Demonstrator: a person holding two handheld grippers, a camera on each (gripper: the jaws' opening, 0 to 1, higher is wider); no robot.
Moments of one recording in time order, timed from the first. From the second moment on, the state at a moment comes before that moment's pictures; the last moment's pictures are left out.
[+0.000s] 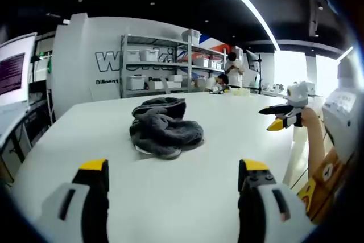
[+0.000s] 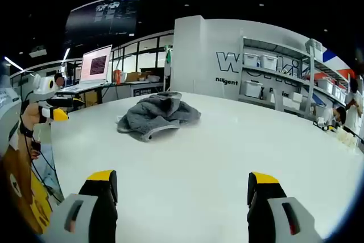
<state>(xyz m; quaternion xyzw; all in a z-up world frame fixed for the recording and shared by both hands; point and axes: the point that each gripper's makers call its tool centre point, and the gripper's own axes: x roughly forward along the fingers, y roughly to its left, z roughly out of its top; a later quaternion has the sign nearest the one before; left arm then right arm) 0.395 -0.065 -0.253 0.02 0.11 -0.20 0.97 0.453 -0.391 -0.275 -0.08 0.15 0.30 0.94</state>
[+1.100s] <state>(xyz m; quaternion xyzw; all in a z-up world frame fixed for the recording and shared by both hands) 0.396 -0.066 -0.250 0.03 0.11 -0.21 0.97 0.453 -0.387 -0.279 -0.08 0.16 0.31 0.93</state>
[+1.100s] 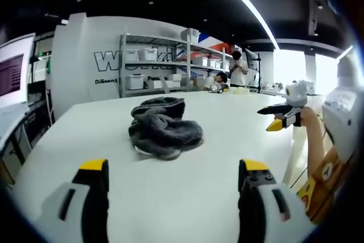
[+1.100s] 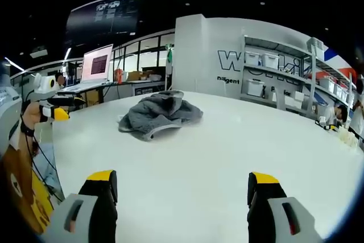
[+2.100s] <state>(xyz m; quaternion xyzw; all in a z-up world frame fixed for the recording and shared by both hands) 0.430 -0.094 -0.205 0.11 0.11 -0.32 0.94 0.451 -0.397 -0.285 -0.07 0.16 0.30 0.94</state>
